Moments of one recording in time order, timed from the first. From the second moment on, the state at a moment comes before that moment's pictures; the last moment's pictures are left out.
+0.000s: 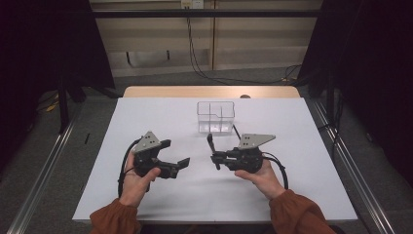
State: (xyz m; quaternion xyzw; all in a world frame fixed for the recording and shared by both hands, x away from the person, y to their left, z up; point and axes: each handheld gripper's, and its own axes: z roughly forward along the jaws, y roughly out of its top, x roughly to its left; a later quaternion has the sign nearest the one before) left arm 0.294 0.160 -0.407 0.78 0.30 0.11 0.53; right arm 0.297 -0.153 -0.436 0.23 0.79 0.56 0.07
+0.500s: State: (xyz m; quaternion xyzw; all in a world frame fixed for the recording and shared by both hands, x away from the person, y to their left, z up) left arm 0.279 0.204 -0.412 0.76 0.33 0.16 0.54; right arm 0.304 -0.168 -0.430 0.25 0.78 0.57 0.09
